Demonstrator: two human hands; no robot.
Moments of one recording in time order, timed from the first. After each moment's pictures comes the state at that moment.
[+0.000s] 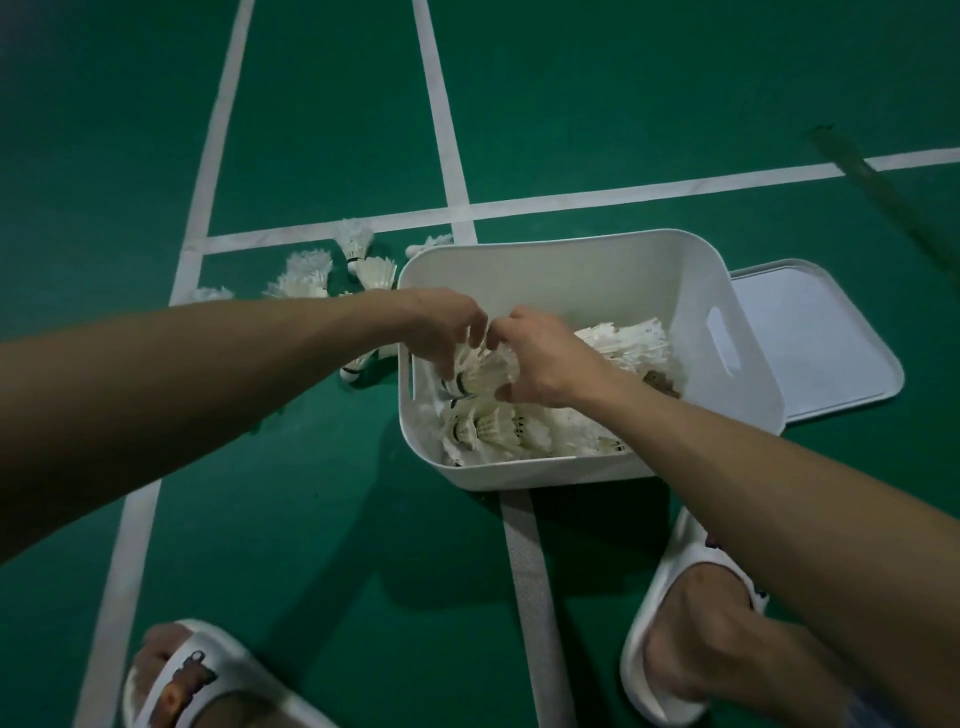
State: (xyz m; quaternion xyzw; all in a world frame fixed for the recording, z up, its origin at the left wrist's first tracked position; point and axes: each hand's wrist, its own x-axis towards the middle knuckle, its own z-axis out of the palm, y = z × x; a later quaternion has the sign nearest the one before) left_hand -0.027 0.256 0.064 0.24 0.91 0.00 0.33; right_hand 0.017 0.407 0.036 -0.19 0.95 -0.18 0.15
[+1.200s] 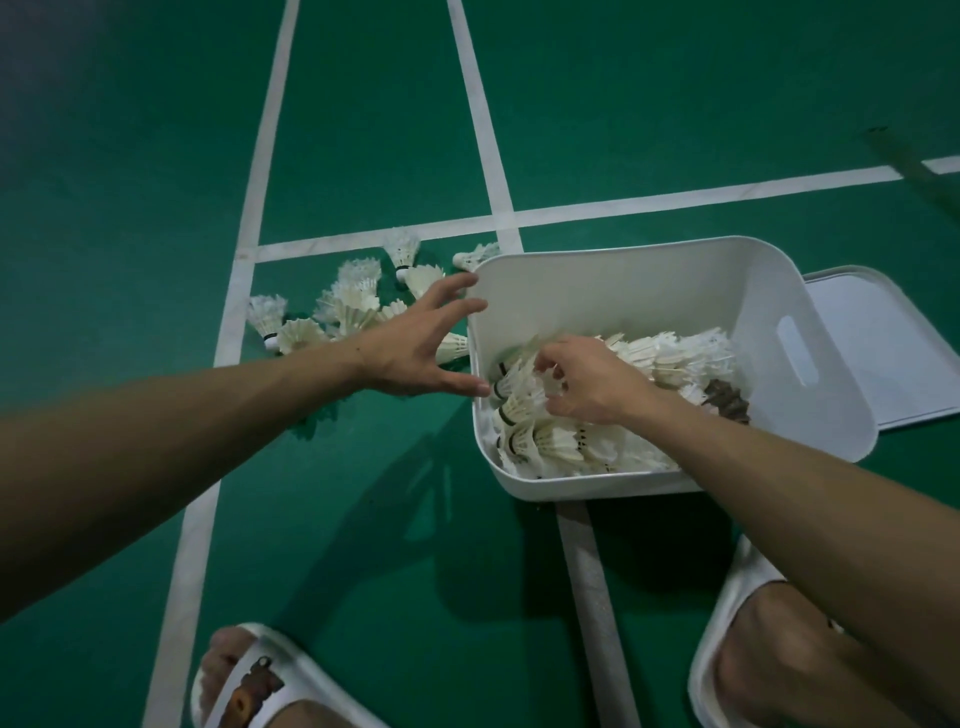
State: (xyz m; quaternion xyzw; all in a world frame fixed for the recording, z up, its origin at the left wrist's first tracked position) left_hand 0.004 0.161 0.060 0.24 0.93 0.17 0.21; right_hand 0.010 0.389 0.011 -0.19 0.95 -0.18 0.17
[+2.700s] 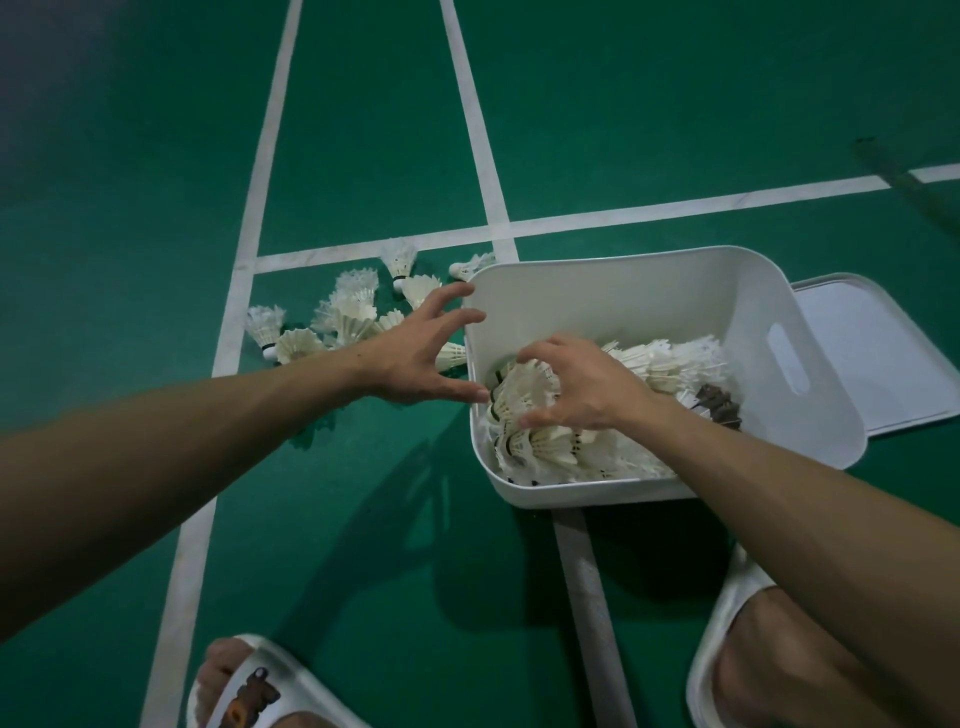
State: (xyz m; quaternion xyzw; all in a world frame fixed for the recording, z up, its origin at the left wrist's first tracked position) left_hand 0.002 0.165 0.059 0.23 0.93 0.18 0.22; right_hand 0.017 0.388 0.024 -0.18 0.95 -0.18 0.18
